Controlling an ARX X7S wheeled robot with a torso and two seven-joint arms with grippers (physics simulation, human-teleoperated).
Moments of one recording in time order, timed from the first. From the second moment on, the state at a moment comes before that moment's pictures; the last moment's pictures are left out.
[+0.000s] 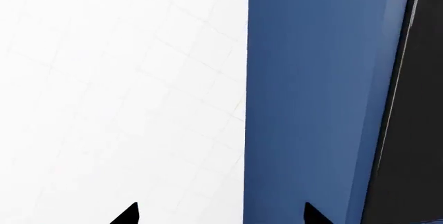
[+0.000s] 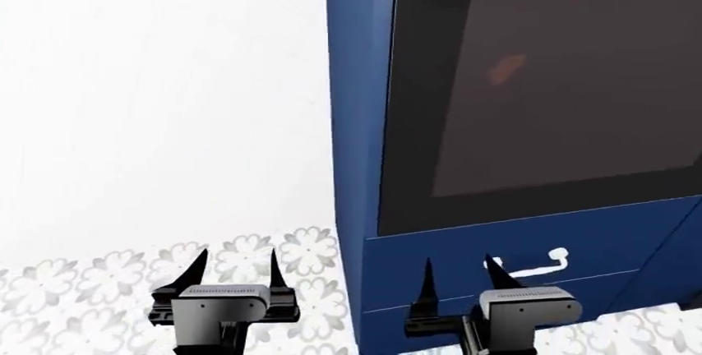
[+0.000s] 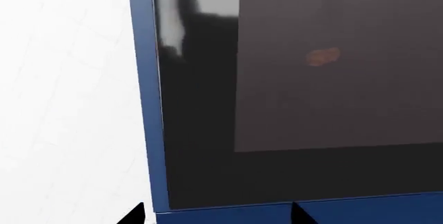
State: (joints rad) left arm -0.01 -0.18 0.24 0.04 -0.16 0.03 -0.26; right arm -0.03 0.21 -0.21 -0.11 0.19 0.04 0.17
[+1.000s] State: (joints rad) left arm -0.01 -0.20 0.27 0.06 -0.18 0.03 -0.29; right arm -0.03 0.24 -0.23 -0.12 0.23 0.02 0.18
